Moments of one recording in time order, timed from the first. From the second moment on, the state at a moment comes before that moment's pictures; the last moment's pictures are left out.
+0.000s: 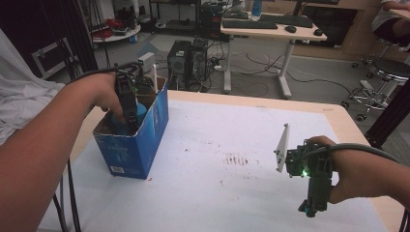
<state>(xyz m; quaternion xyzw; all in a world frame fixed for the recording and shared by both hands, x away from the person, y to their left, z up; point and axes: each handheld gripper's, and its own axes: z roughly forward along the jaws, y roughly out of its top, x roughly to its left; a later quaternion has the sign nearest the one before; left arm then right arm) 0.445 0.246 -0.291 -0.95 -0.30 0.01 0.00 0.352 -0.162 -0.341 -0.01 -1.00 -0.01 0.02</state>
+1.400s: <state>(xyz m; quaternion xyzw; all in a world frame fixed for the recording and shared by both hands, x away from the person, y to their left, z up) 0.442 0.251 -0.269 -0.95 -0.32 0.00 -0.01 0.351 -0.158 -0.343 0.00 -1.00 -0.01 0.01</state>
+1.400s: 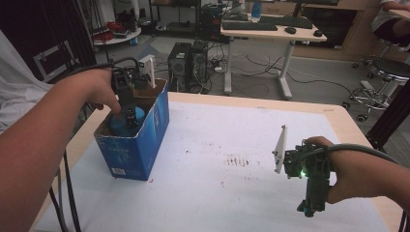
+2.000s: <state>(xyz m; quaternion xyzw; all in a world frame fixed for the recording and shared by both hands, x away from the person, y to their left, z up) 0.430 0.256 -0.234 -0.95 -0.32 -0.02 -0.01 0.349 -0.158 -0.342 0.00 -1.00 -0.01 0.00</state>
